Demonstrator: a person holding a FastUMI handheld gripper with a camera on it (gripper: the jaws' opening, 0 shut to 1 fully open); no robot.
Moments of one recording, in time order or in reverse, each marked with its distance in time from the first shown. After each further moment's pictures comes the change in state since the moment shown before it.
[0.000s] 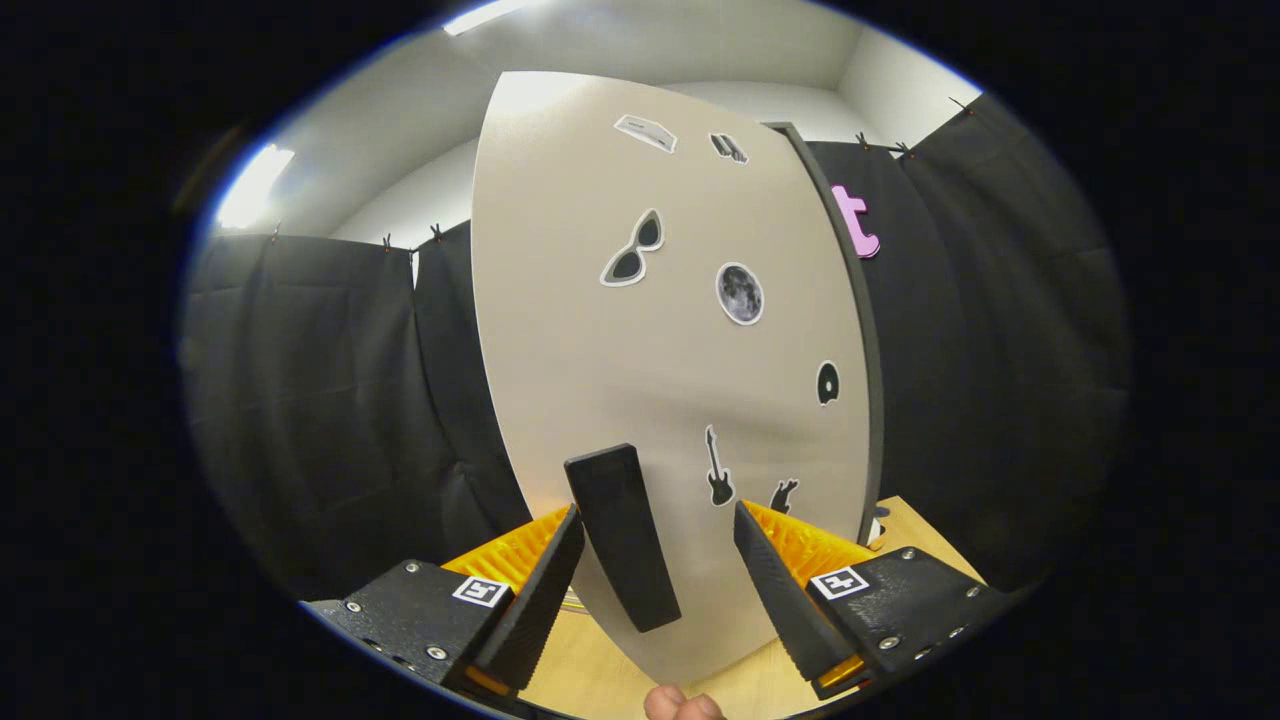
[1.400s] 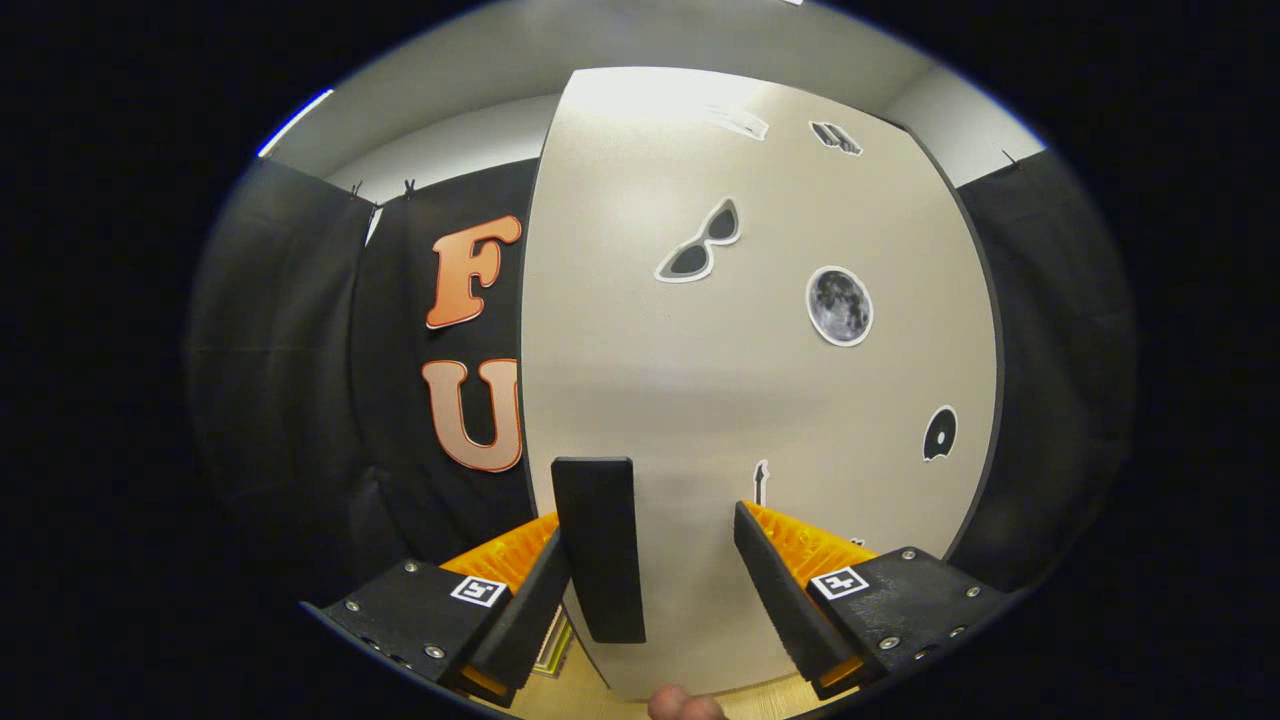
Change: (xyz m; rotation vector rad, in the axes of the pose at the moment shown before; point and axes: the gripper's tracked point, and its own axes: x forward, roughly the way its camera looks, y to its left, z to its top) arm 0.166 0.043 0.008 -0.163 -0.082 -0.207
